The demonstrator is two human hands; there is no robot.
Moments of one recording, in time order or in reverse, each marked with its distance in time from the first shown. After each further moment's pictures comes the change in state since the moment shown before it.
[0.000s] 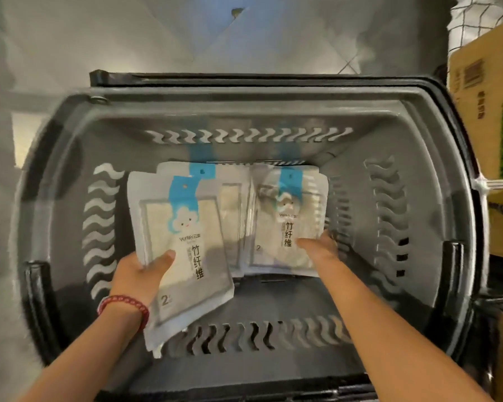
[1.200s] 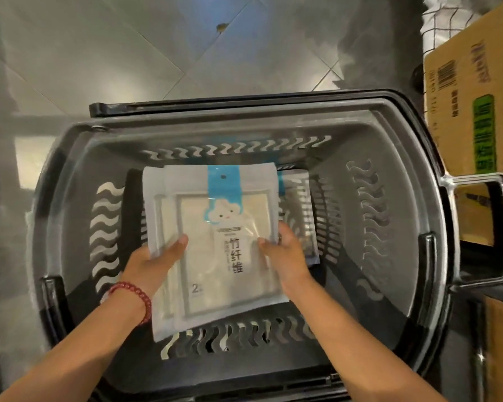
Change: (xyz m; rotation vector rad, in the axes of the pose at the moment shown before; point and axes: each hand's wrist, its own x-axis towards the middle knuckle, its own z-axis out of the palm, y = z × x) left_hand -0.006 0.041 0.000 -0.093 -0.181 -0.124; right_hand -0.101 -0.023 0.015 0.635 -0.369 -0.354
